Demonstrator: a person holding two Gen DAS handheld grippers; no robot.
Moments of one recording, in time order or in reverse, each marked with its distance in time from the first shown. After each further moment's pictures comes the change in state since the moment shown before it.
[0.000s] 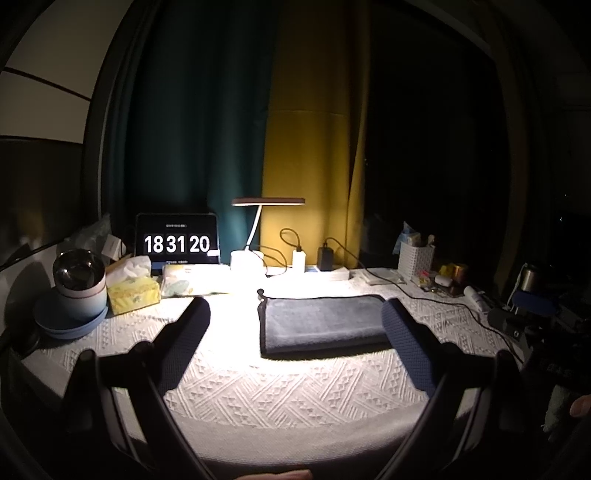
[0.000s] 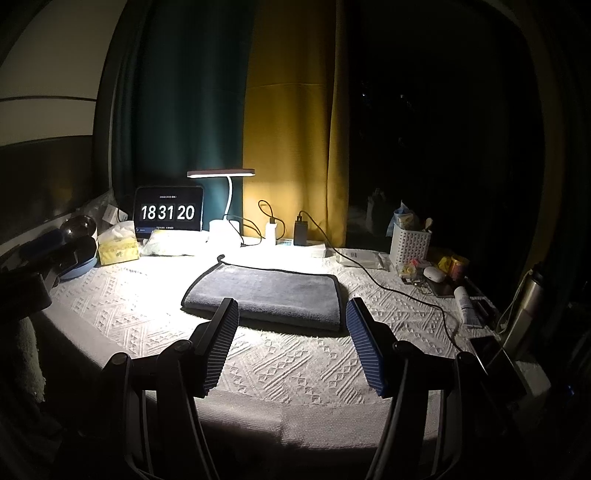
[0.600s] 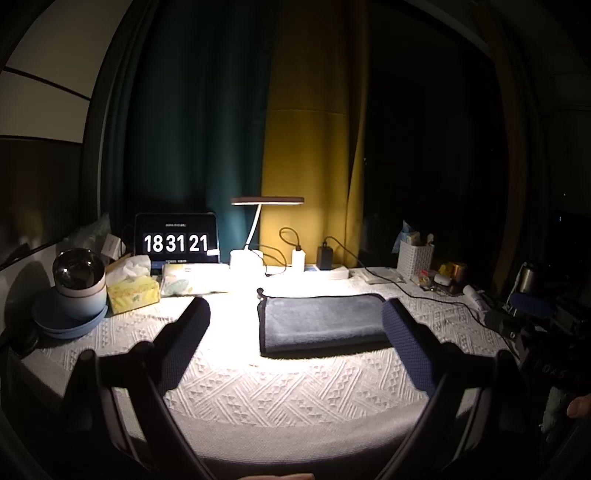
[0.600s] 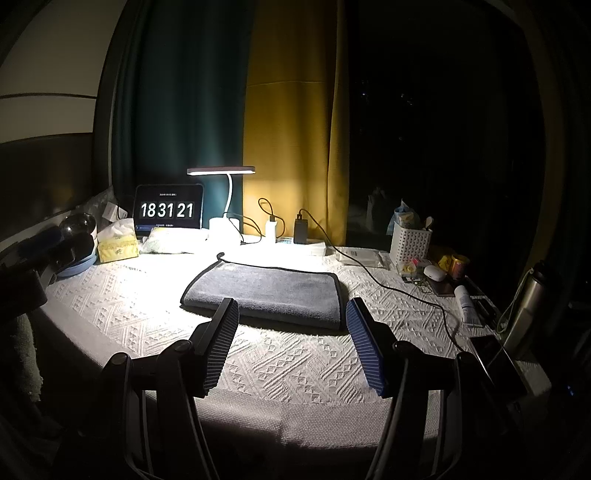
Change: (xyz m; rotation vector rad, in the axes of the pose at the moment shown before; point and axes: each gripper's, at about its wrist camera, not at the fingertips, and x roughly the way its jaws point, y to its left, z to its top) left arm 0.000 0.000 0.000 0.002 0.005 -0.001; right arm 0.005 0.001 -0.003 0.002 0.009 -0.008
